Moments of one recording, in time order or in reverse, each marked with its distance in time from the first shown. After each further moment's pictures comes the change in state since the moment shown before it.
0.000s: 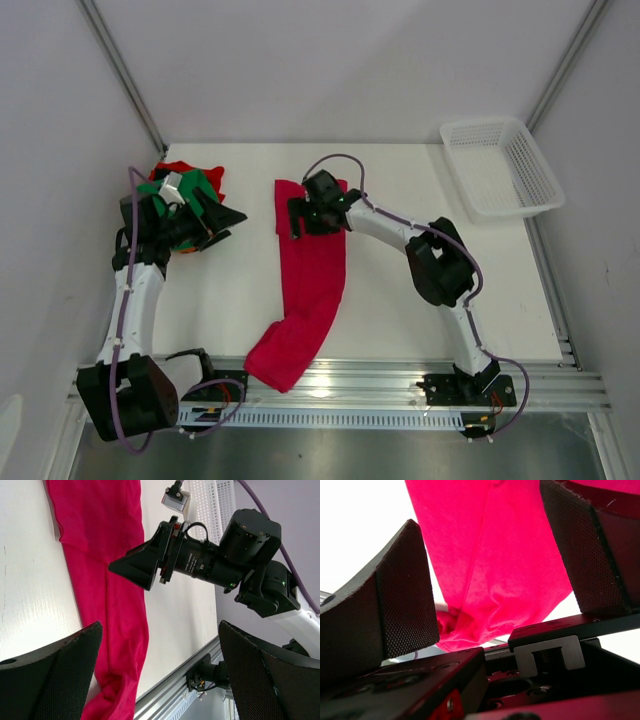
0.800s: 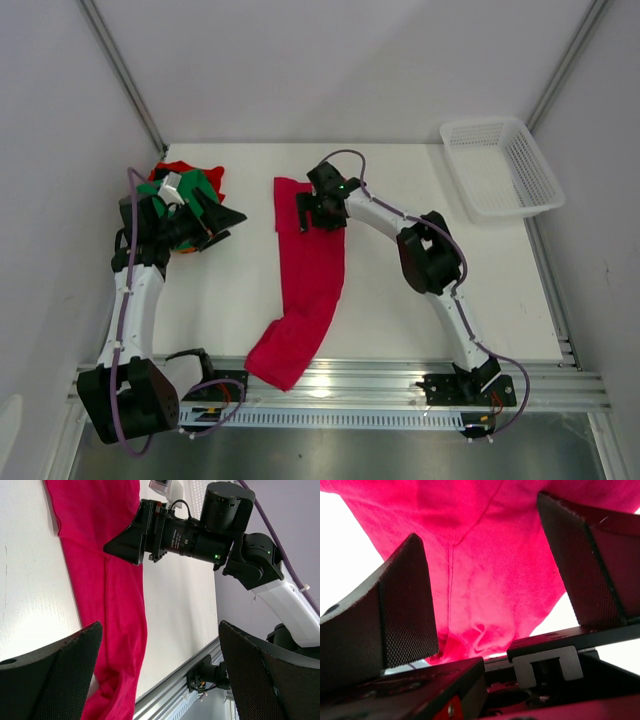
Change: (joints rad) left arm 0.001 -0.015 0.000 -0.009 -0.005 0.001; right arm -0.071 0.169 0.219 -0.163 0.007 -0.026
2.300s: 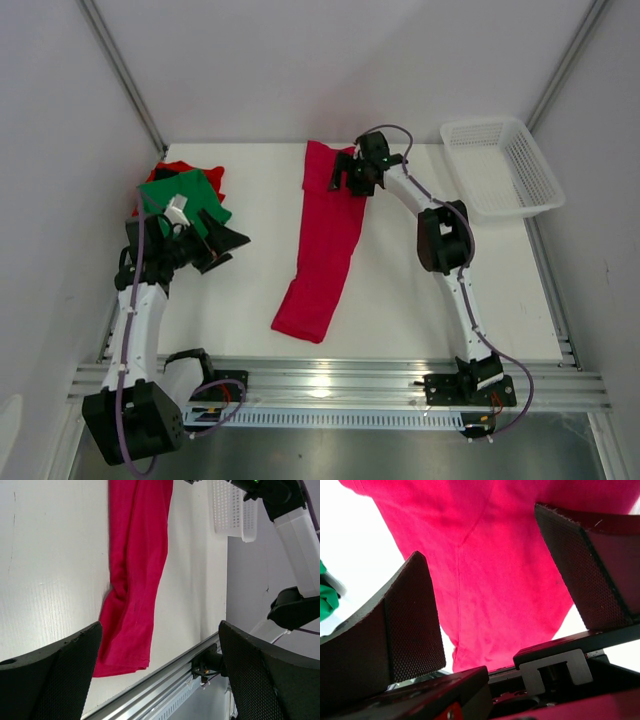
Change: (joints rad) left arm 0.002 -0.115 -0.093 -0.135 -0.038 0.053; right arm -0.280 0.195 0.289 0.081 -0.208 0.026
